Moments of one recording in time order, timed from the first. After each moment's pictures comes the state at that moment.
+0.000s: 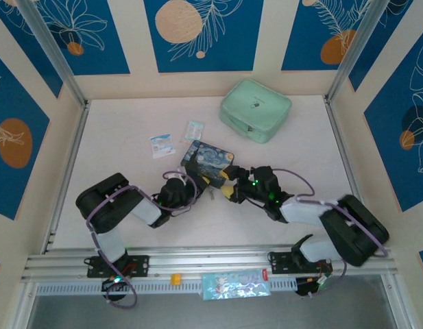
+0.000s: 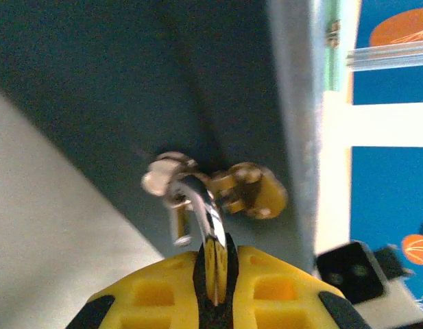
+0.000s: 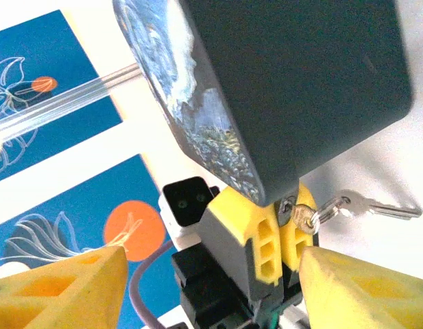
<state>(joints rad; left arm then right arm) -0.79 1.78 0.42 1.00 0.04 -1.41 0.61 1.29 0.36 0.51 -0.31 1.75</state>
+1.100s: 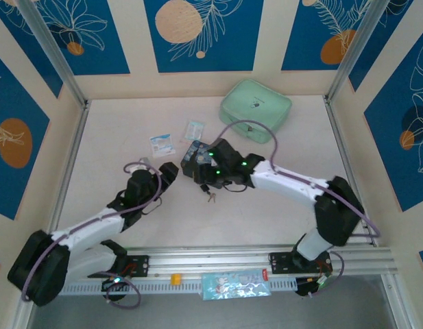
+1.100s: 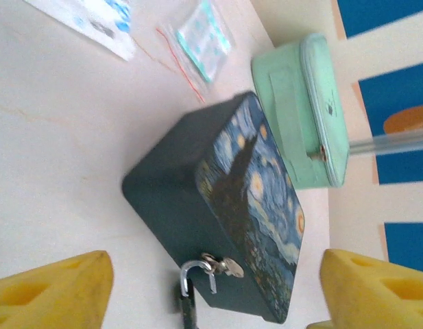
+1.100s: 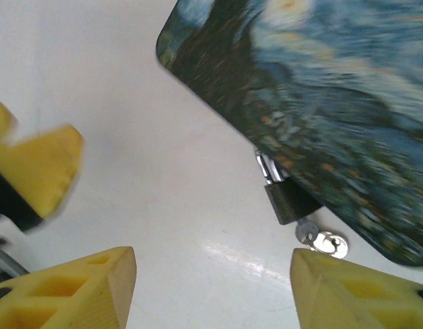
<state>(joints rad) -0.53 1.03 0.35 0.26 -0.05 -1.17 0.85 1.60 1.17 -0.51 -0.10 0.69</state>
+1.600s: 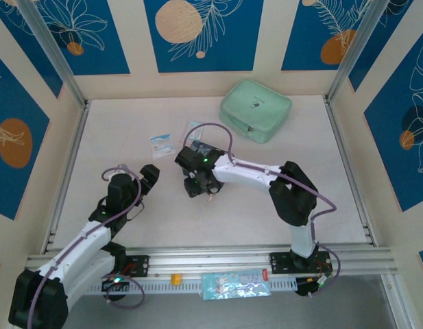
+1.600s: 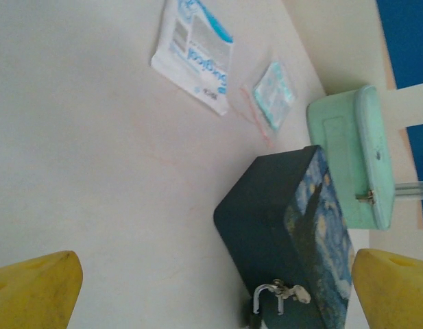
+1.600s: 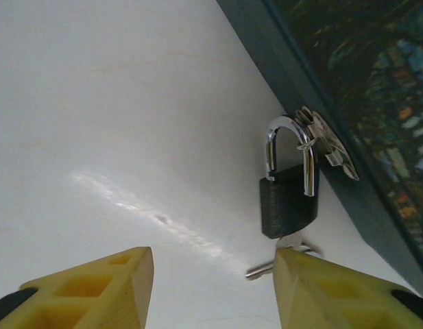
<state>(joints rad) -0.32 0.80 0.30 0.00 0.02 -1.11 0.96 1.95 1.49 -0.86 0.08 0.40</state>
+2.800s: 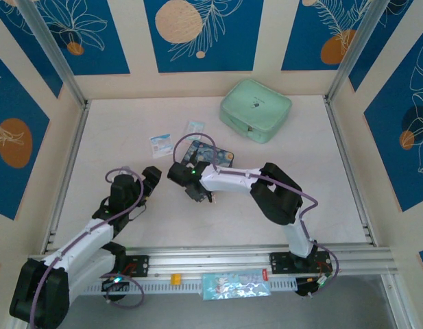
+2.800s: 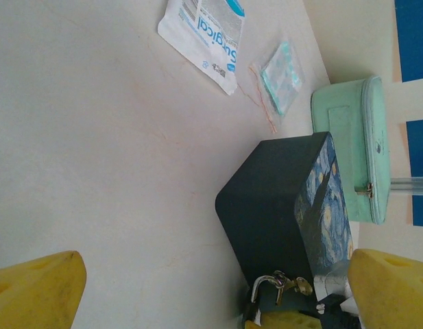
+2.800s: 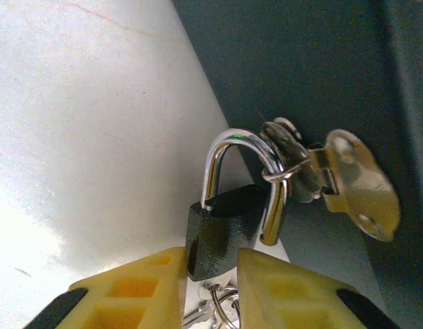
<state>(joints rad) -0.32 0.87 0.26 0.09 0.07 -1.18 1.03 2.05 1.49 -0.86 0.41 0.28</state>
